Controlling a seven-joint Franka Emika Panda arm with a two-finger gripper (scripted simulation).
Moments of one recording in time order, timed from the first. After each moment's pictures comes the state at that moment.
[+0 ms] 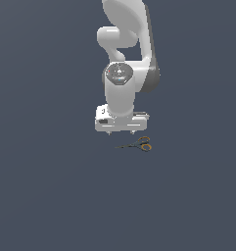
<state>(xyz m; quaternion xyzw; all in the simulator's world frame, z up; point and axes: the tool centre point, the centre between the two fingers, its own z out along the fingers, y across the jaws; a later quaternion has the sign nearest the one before) -0.017 0.016 0.155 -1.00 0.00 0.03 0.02</state>
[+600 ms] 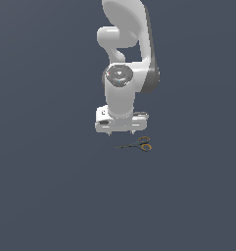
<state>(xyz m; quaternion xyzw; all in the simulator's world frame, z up) -0.018 0.016 0.151 -1.00 -0.02 0.03 0.02</state>
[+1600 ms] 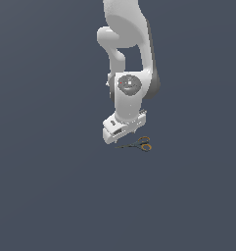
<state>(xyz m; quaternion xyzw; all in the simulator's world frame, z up) -0.027 0.034 0.114 -0.96 -0.28 0.03 0.01</state>
